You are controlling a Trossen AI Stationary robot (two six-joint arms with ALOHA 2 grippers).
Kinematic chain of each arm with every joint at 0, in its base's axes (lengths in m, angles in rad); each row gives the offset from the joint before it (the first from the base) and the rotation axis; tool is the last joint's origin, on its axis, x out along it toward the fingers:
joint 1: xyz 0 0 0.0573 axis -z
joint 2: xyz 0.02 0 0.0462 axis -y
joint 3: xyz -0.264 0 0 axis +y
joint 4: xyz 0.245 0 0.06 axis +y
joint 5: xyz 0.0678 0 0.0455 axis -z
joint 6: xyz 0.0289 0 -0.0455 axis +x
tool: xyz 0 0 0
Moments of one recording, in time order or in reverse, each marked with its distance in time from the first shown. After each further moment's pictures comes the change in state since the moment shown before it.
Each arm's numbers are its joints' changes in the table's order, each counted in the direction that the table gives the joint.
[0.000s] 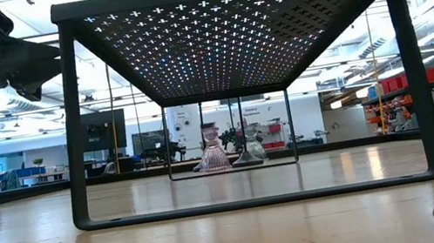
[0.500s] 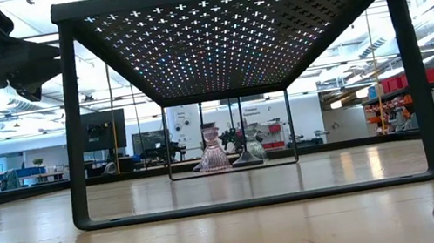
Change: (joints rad) left arm 0.000 0.000 0.000 0.000 0.000 -0.005; right arm 0.014 -0.049 0.000 -0.084 -0.010 0.026
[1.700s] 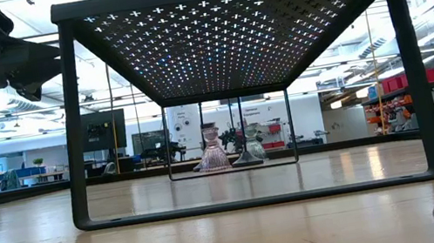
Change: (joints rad) left arm 0.000 0.000 0.000 0.000 0.000 0.006; right arm 0.033 -0.066 0.000 -0.184 -0.024 -0.087
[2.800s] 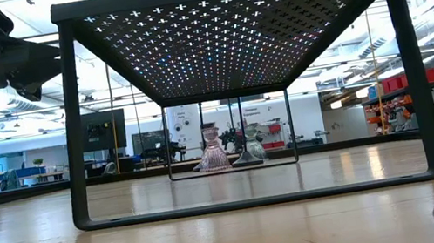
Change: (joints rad) left arm 0.000 0.000 0.000 0.000 0.000 0.000; right arm 0.010 -0.051 0.000 -0.041 -0.020 -0.021
